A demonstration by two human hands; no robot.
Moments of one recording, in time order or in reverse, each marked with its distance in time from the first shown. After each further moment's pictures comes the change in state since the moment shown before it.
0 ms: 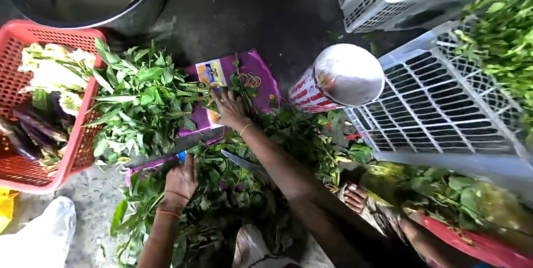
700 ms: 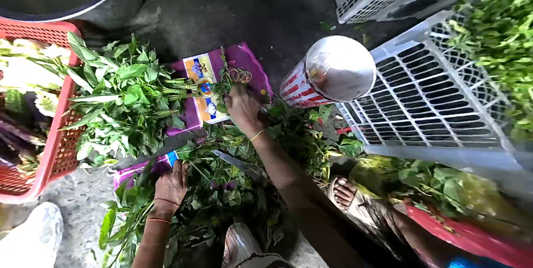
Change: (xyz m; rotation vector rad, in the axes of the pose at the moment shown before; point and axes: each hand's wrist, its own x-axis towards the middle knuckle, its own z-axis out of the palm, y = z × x) left_hand -0.011 -0.003 0.024 -0.020 0.050 -0.015; right_hand -0.049 0.028 -0.030 0.178 0.207 0.270
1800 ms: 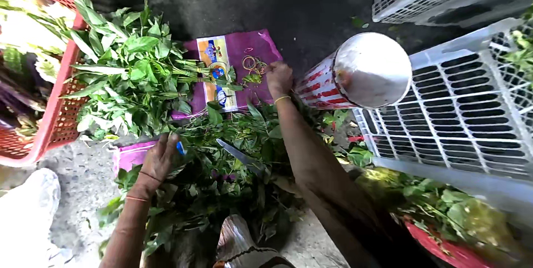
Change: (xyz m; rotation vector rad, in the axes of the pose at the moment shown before) left_hand 0.025 -0.024 -0.045 -0.564 -0.142 -0.183; right_hand 0.092 0.072 -0.002 0.176 0.138 0.358
